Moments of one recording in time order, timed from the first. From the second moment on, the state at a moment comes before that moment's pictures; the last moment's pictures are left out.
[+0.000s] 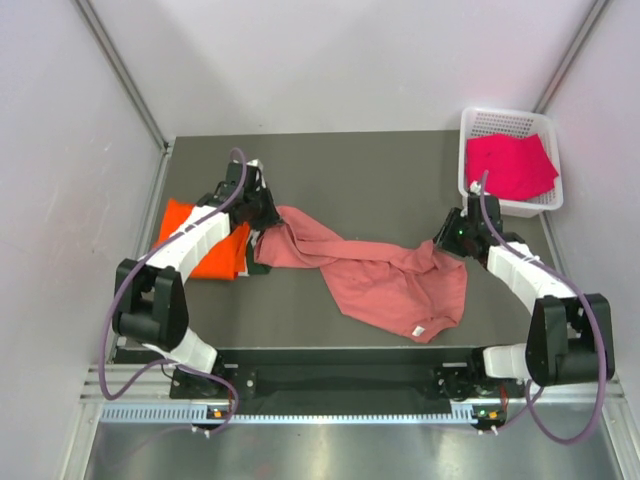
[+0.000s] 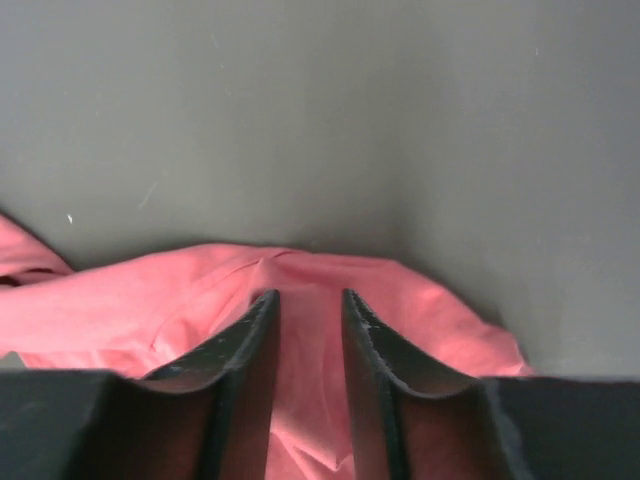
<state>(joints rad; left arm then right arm) -0.27 1.56 1.16 -0.45 0.16 -0.55 0.09 1.32 0.75 -0.25 -0.07 0.47</state>
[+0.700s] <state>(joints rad) -0.27 1.51 1.16 -0.46 0.13 -0.52 -0.04 1.14 0.58 -0.16 -0.44 0.47</state>
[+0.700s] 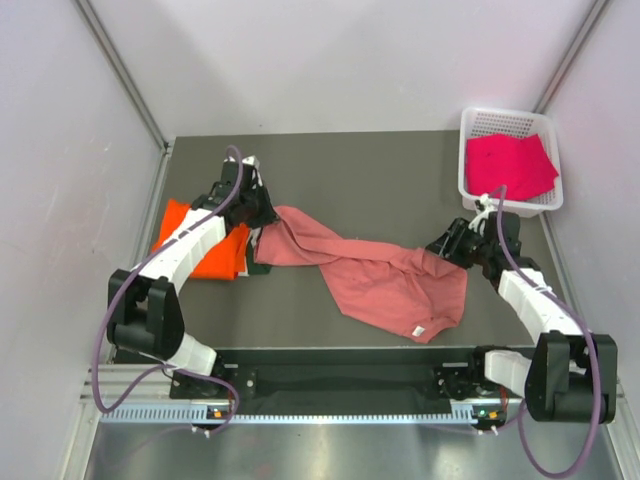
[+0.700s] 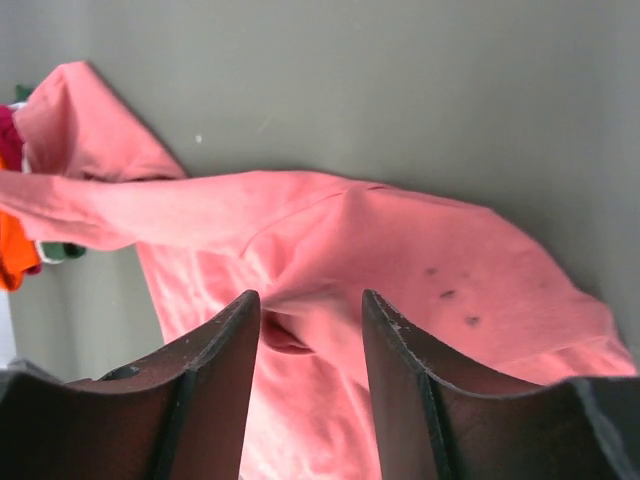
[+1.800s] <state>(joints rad) -0.27 1.52 1.23 -0.55 0.11 -0.49 -0.04 1.15 0.80 -0.29 -0.49 0.46</state>
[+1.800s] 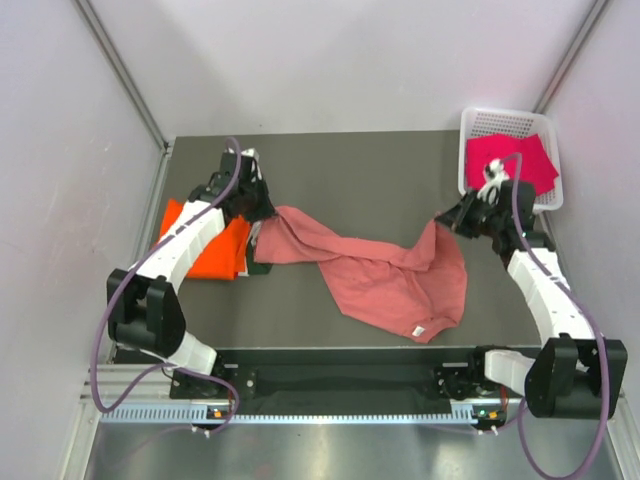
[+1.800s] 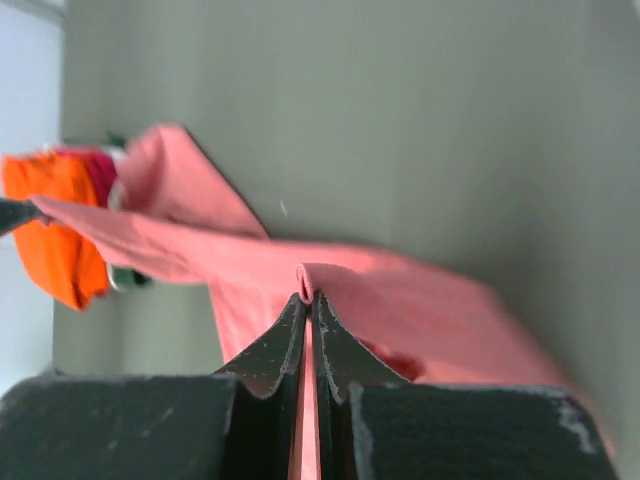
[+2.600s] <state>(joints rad) -0.26 0.92 1.80 -0.81 0.03 -0.50 -0.04 0.55 1.67 -0.60 -0.22 0.41</state>
